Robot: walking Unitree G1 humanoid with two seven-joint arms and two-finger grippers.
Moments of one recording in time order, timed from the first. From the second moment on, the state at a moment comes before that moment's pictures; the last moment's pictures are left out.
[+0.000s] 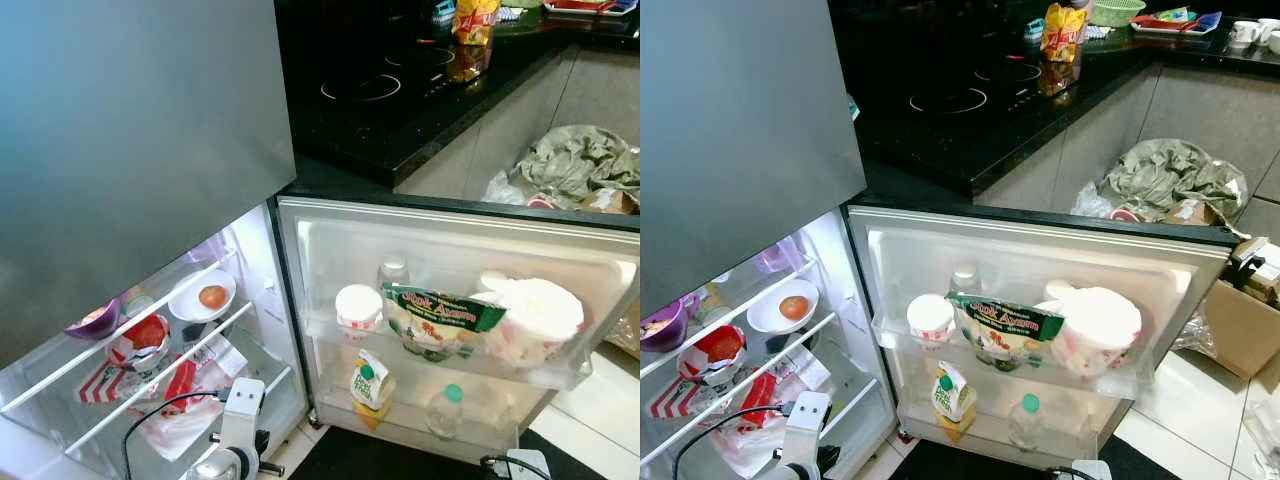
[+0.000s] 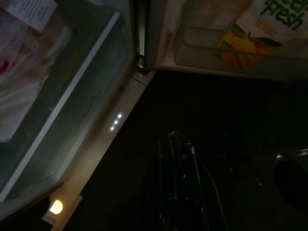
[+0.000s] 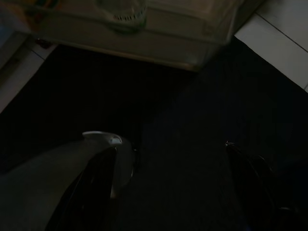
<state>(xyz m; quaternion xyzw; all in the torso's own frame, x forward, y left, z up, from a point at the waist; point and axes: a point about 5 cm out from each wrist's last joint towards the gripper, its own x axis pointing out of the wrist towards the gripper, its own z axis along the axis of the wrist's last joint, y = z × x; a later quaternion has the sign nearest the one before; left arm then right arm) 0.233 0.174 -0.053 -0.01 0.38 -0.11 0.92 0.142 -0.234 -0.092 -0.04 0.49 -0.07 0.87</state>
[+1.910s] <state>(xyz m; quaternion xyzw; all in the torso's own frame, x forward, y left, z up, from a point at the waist) 0.260 0.157 -0.035 -0.02 0.33 -0.12 0.93 0.196 -0.232 -0.066 -0.03 0.41 -0.06 0.91</state>
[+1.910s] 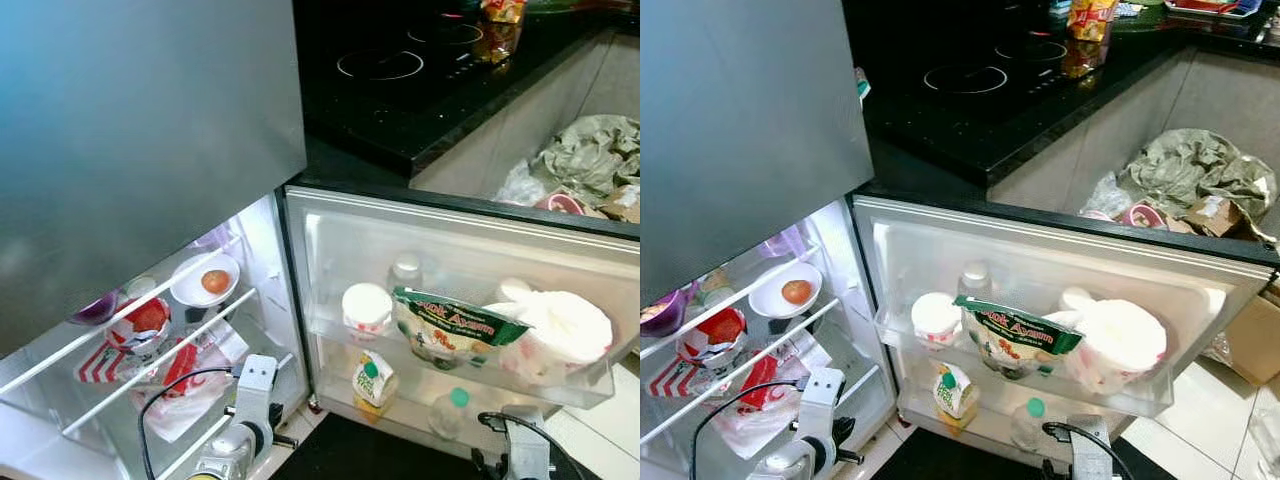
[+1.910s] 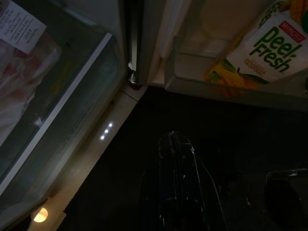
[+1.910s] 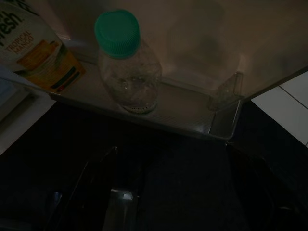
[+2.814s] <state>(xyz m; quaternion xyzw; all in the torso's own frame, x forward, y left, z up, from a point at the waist) 0.262 0.155 -0.033 -0.02 0.33 -0.12 0.93 0.195 -0.230 -0.066 -0.02 0.41 -0.06 0.91</state>
